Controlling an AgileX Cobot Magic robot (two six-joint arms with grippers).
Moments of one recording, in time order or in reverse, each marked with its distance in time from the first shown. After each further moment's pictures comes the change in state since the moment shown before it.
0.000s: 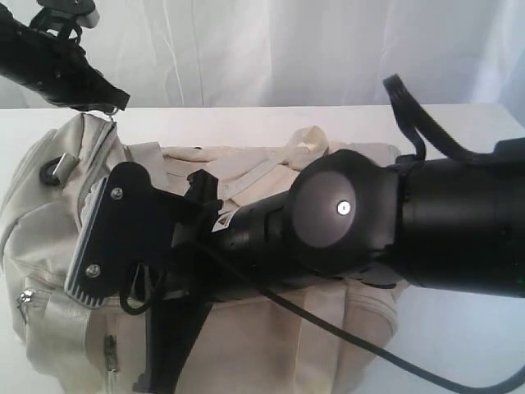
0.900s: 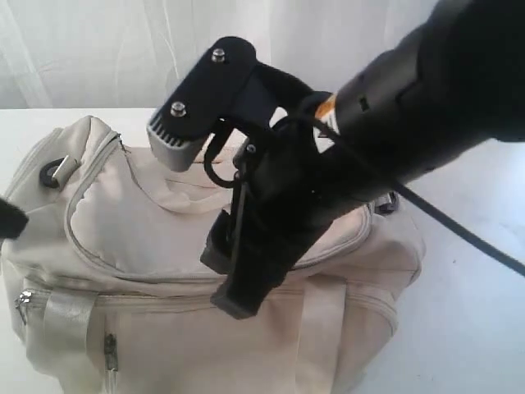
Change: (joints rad) left arm 0.005 -0.762 0.563 -0.060 0.478 0.041; right arm -0.107 -0.200 -0.202 -0.788 0.561 1.003
